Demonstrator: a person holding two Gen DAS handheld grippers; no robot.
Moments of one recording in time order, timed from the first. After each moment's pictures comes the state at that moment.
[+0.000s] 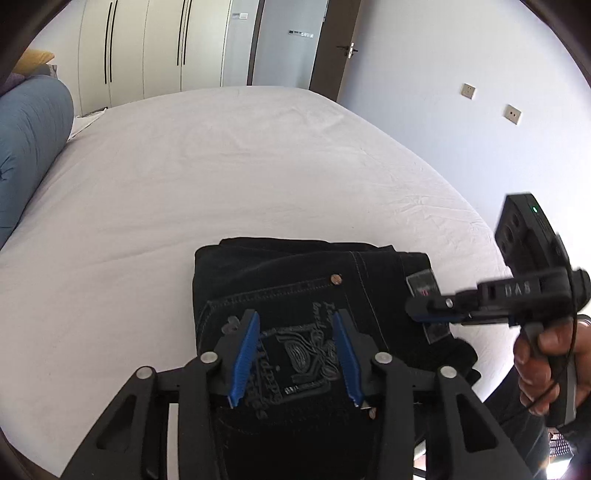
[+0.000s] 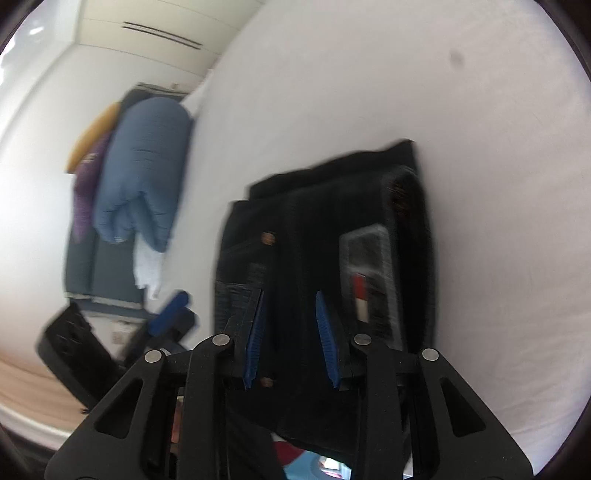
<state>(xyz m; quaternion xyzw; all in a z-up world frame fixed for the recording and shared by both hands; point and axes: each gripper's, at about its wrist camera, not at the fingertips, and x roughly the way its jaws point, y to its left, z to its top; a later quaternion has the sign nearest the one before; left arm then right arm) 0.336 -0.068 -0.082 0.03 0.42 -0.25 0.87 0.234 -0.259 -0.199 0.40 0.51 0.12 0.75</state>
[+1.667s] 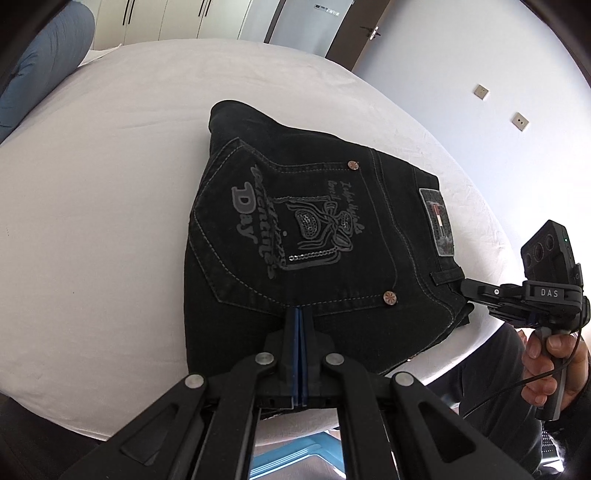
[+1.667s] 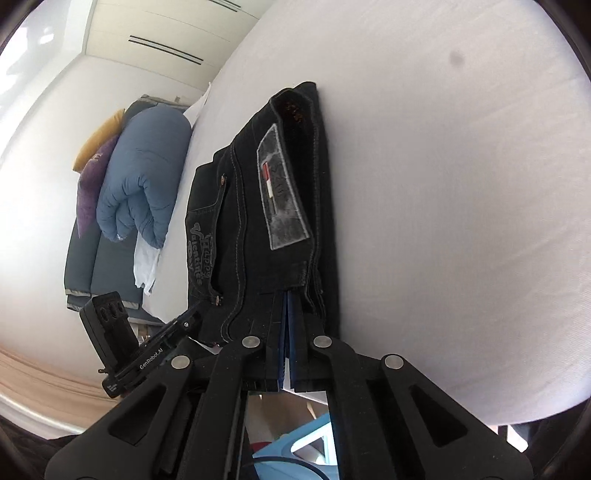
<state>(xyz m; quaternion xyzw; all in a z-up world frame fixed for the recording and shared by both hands) 0.240 -0.058 -0.165 -0.03 0.49 -0.26 0.83 0.131 -0.268 -0.258 0.42 0.47 0.14 0.77</state>
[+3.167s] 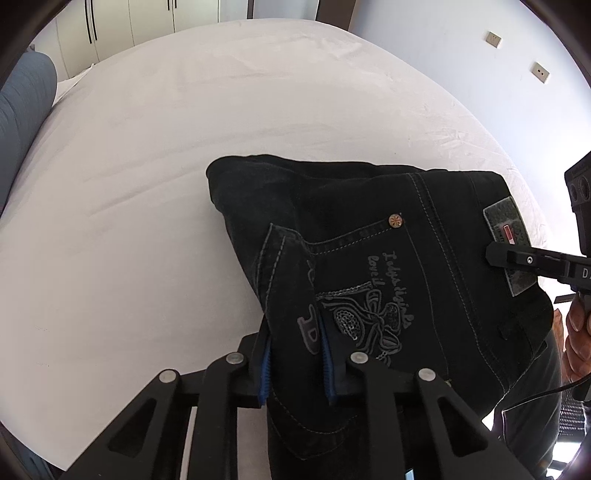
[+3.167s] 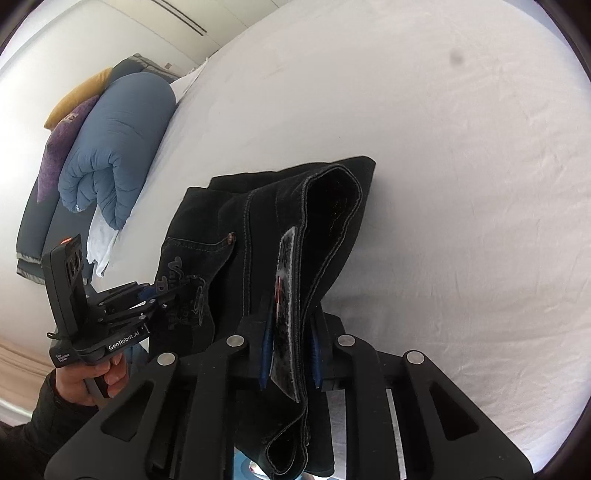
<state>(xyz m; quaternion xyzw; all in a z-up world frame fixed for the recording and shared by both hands) 0.333 -0.105 -0.136 0.09 0.54 -0.23 0.81 0.240 -0.247 -0.203 0.28 0.51 0.11 0.81</state>
